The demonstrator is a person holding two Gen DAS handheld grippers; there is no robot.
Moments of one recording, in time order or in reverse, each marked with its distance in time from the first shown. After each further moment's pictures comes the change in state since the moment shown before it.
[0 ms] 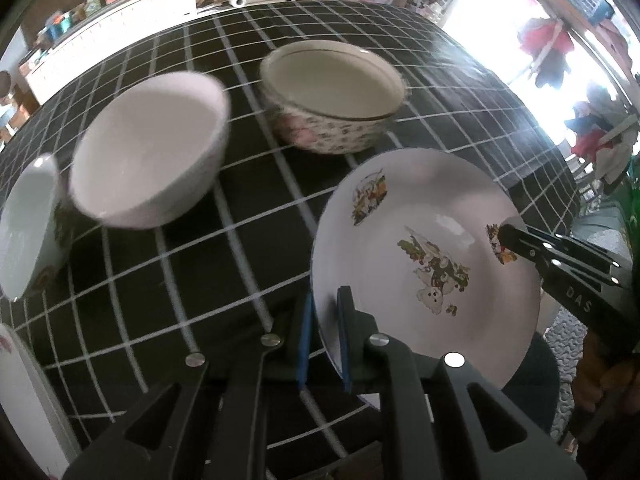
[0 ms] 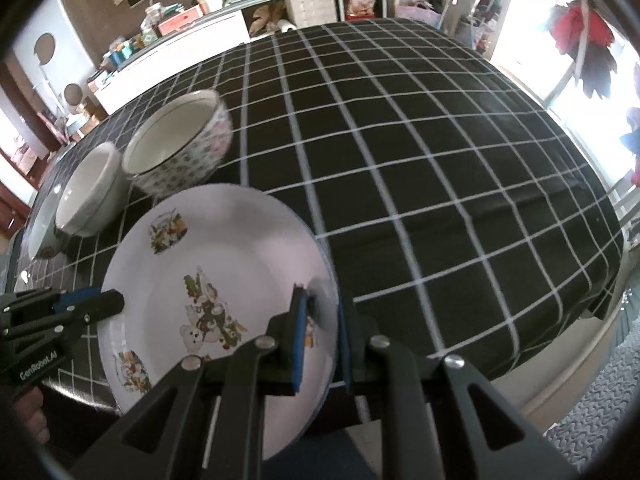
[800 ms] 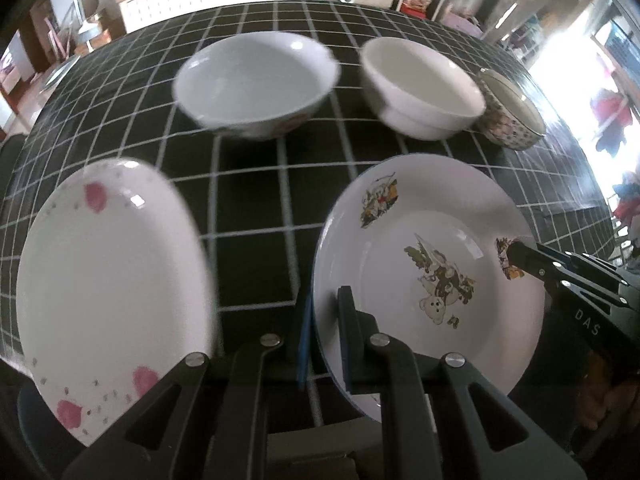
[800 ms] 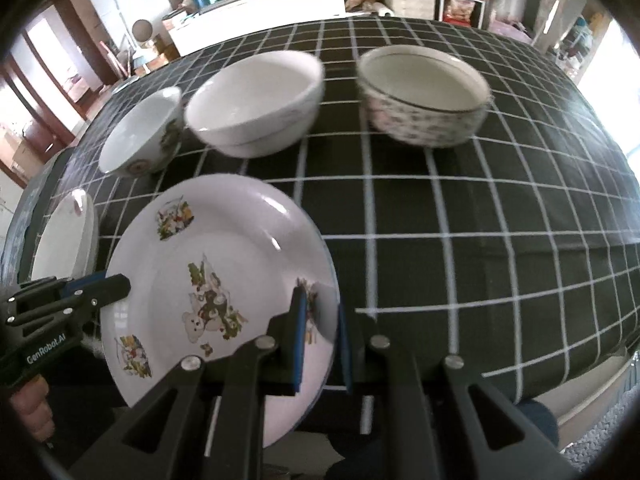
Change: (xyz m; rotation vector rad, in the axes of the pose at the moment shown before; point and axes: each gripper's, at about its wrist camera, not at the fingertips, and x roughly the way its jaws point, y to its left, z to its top) left arm -0.052 0.131 -0.087 -0.272 -0.030 0.118; right arm 0.024 0.145 -0.012 -0.228 0.073 0.120
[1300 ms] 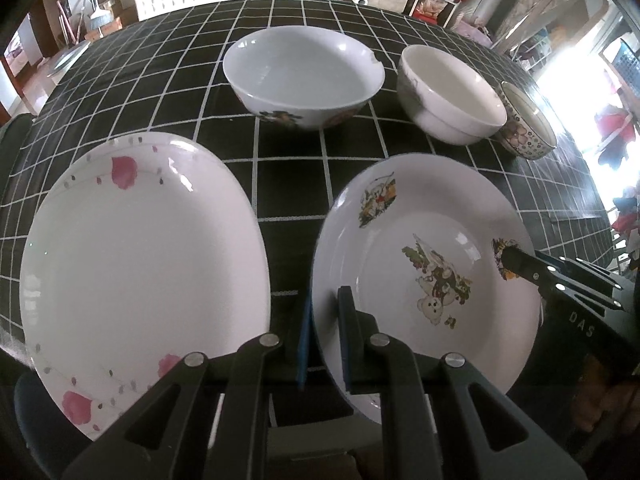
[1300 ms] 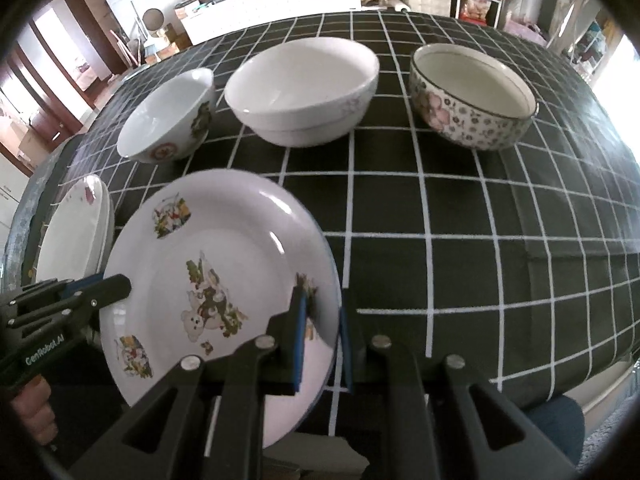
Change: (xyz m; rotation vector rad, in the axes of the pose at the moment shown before) left arm -0.007 0.028 -0.009 -0.037 -0.004 -0.015; right arm 0.010 0.021 0.001 -0.014 0.018 0.019
